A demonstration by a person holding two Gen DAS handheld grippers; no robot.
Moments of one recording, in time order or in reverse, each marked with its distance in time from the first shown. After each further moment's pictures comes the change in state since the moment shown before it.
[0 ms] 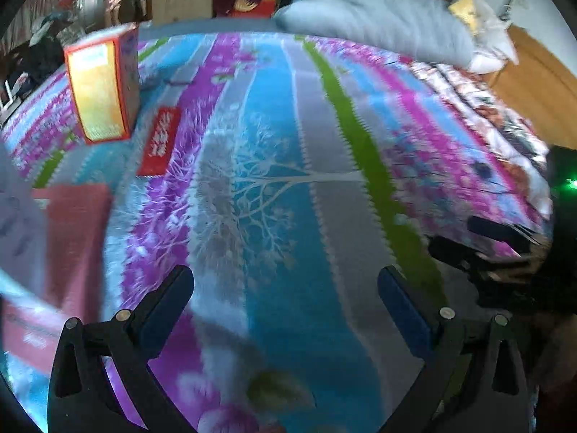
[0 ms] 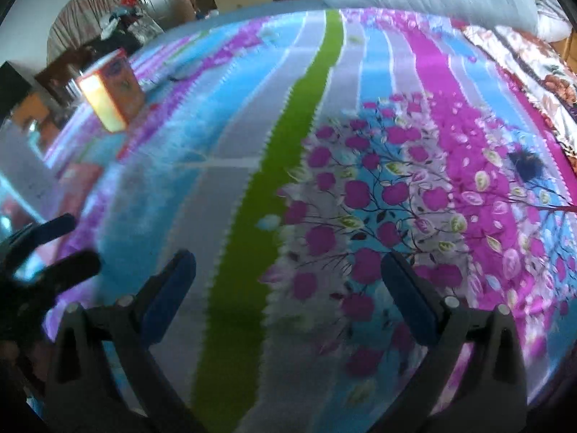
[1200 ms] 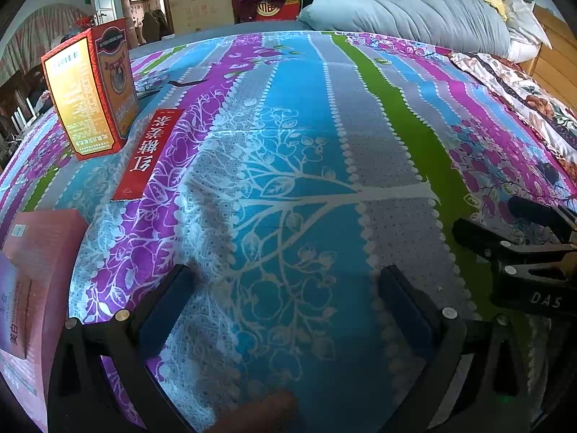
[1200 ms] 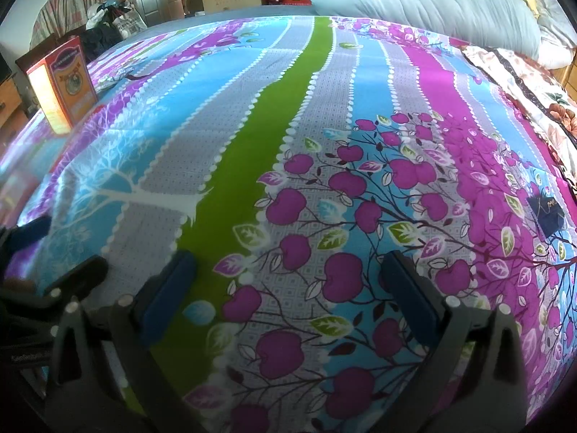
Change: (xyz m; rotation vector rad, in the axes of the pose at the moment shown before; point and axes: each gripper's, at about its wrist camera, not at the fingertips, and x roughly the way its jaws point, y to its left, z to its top) left arm 0.066 -0.004 0.009 0.033 -0.053 0.176; right arm 0.053 -0.006 0.026 -0.046 -0.071 -0.119
